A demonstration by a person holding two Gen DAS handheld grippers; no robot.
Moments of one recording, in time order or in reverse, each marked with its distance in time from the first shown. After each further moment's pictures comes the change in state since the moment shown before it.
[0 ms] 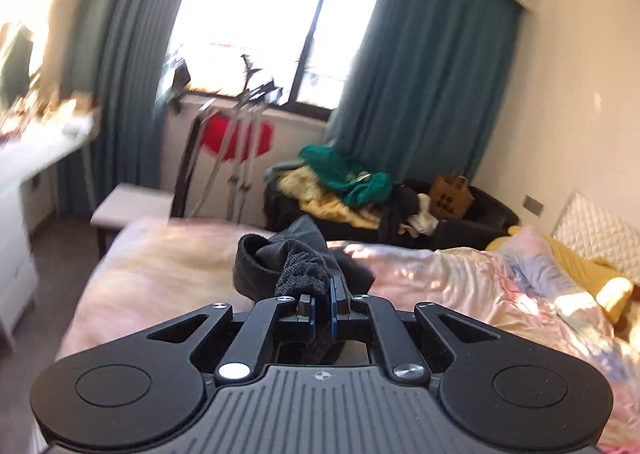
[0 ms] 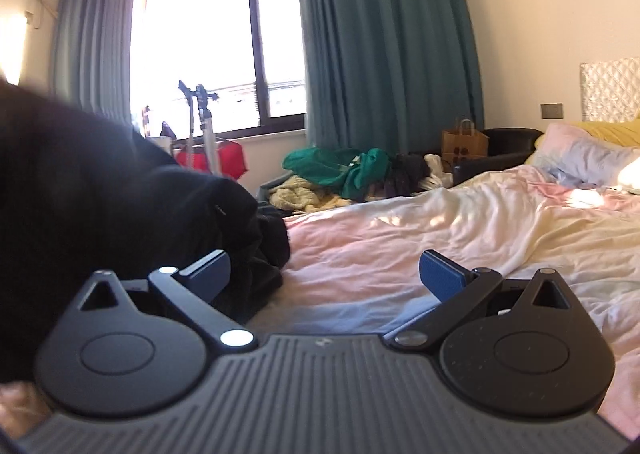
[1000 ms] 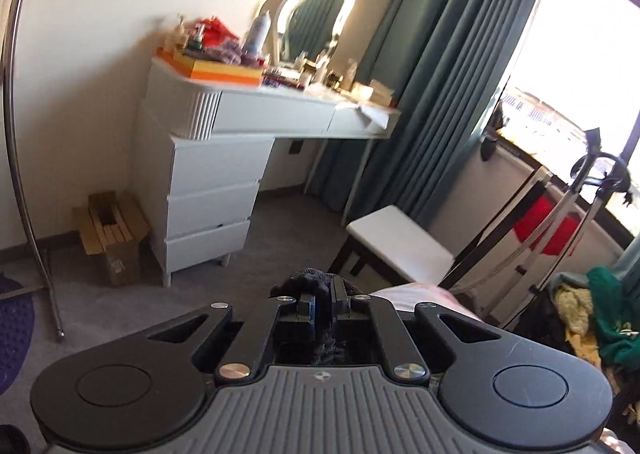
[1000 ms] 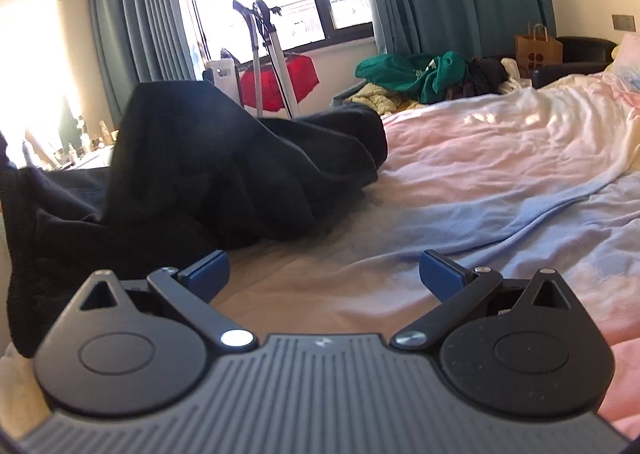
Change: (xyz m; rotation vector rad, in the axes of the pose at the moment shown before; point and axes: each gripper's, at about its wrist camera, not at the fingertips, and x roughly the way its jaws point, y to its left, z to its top) left arm 0.221 0.297 0.121 -0.478 -0.111 0.729; right arm 0.063 0.045 -0.046 0.076 0.287 0.198
